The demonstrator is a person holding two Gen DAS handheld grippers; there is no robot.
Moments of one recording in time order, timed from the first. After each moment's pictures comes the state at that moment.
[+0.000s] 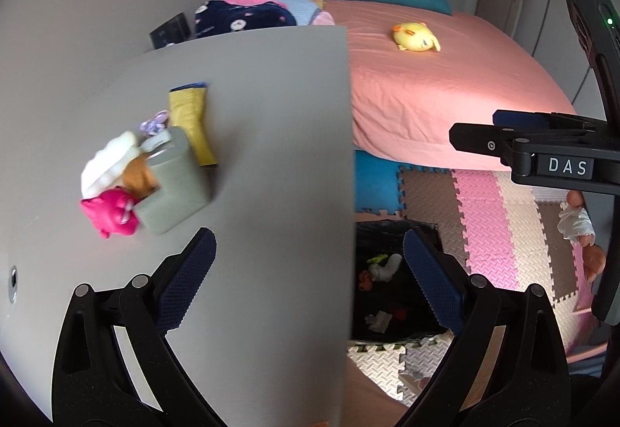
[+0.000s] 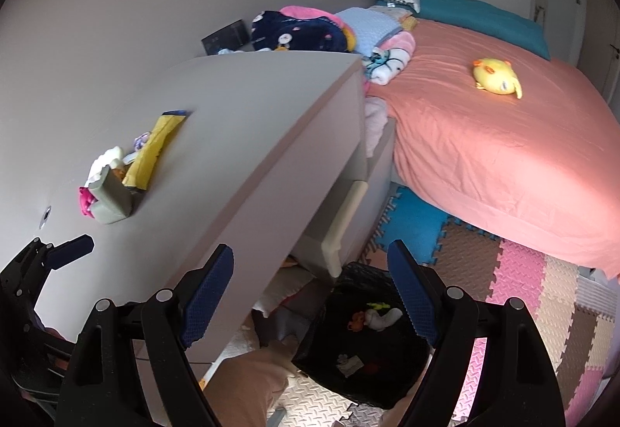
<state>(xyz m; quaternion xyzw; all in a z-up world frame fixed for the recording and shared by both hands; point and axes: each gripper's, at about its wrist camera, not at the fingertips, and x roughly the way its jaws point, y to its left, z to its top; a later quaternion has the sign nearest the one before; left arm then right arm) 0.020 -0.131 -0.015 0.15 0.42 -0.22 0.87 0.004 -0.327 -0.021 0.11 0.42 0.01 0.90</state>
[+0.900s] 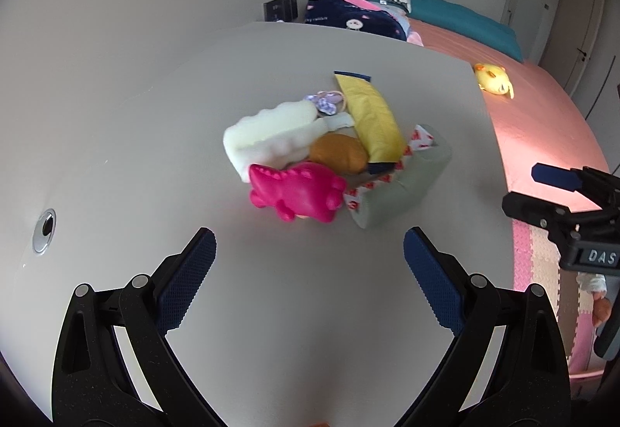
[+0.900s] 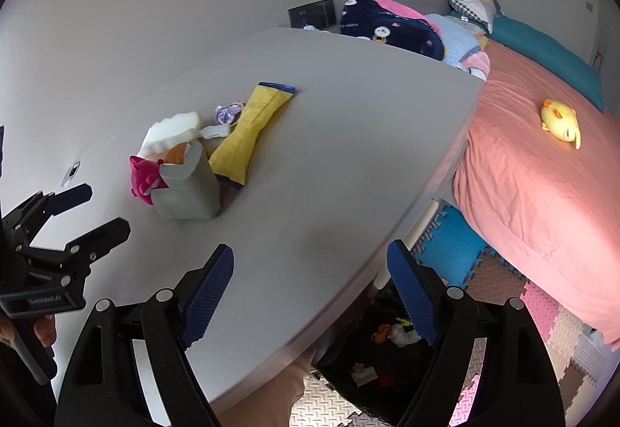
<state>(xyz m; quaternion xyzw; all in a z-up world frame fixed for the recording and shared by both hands) 0.067 -0.001 -0.009 0.06 0.43 -0.12 0.90 0.052 -0.216 -0.015 0.04 0.43 0.10 0.90</state>
